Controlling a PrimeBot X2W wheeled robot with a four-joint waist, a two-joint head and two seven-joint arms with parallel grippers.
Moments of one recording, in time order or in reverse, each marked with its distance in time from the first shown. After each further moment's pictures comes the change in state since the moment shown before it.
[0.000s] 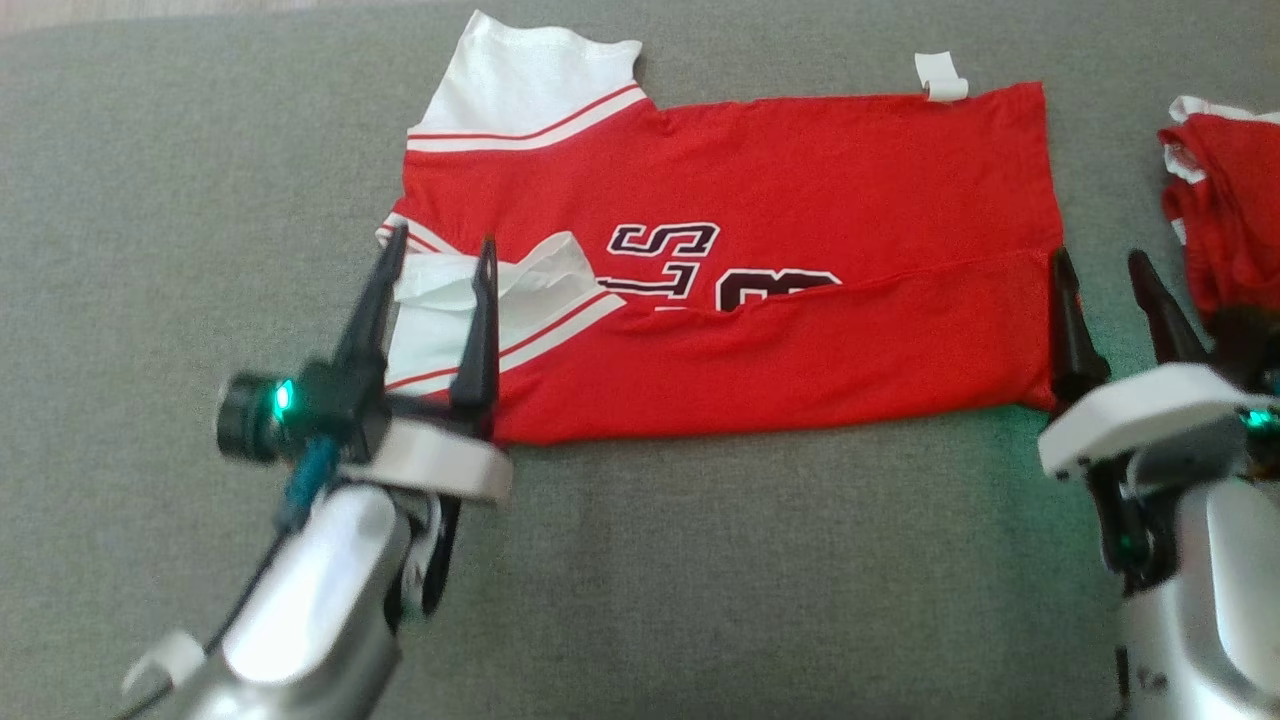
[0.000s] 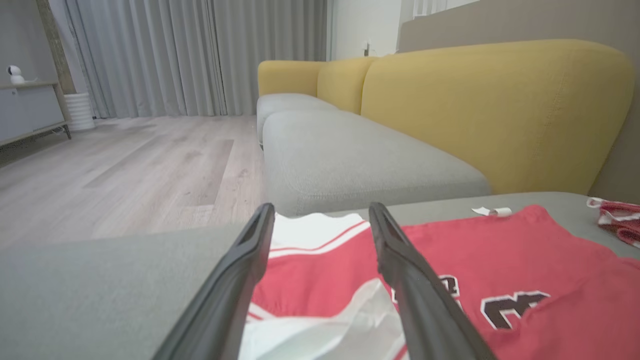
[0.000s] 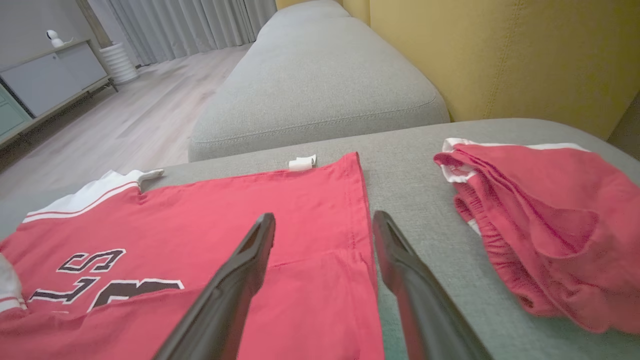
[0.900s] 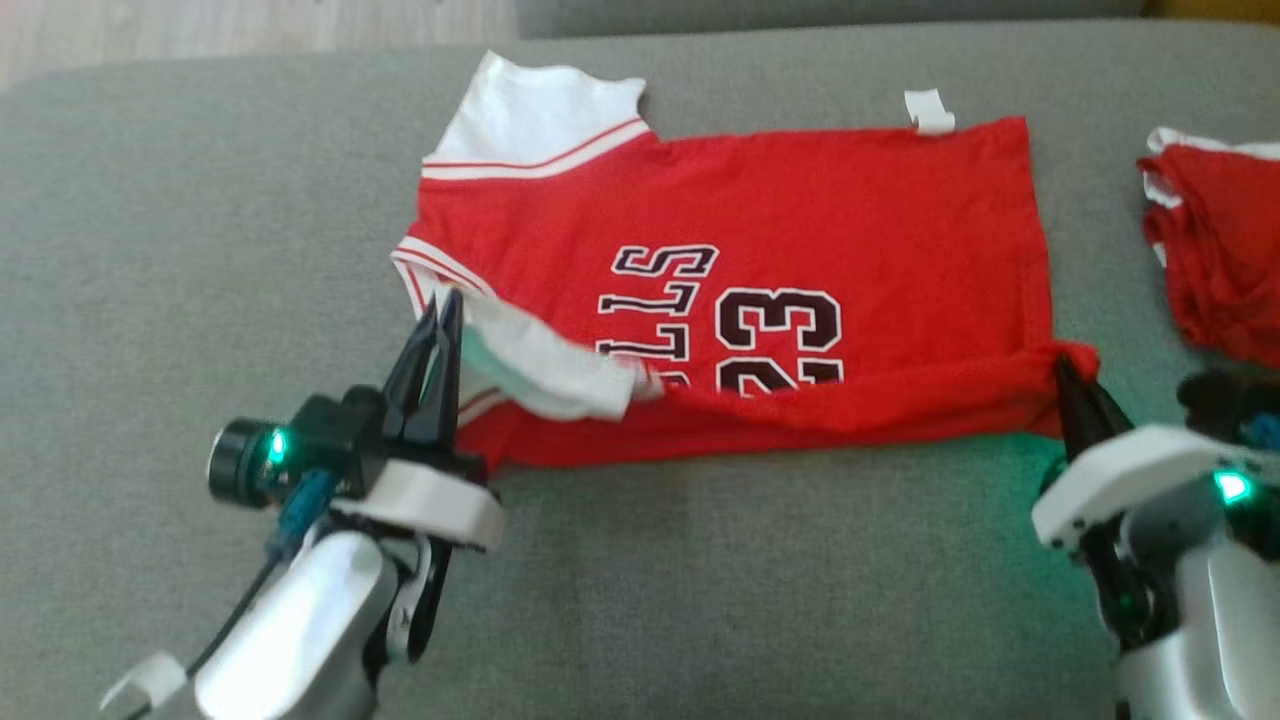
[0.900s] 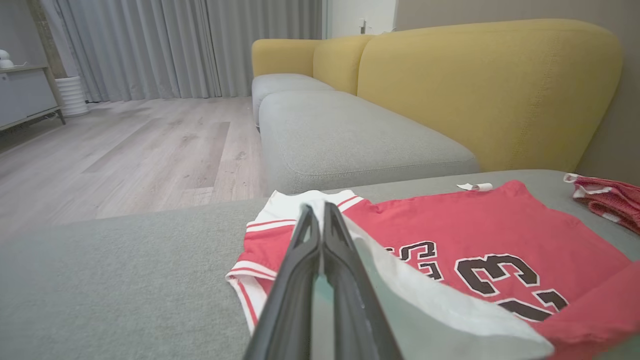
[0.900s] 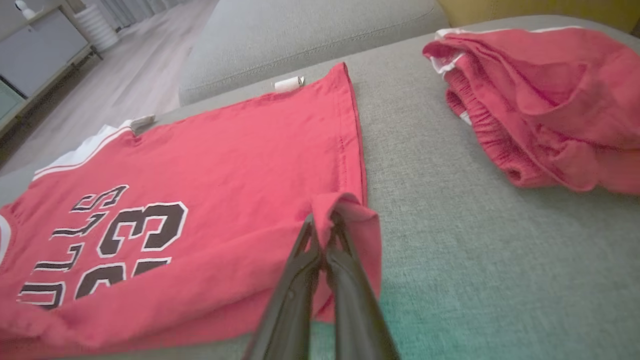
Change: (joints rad) left arm 0.086 0.108 -0.092 -0.143 -0.077 0.076 0.091; right arm 0.122 0.002 -0.009 -0.002 0.101 0.000 0.145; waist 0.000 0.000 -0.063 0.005
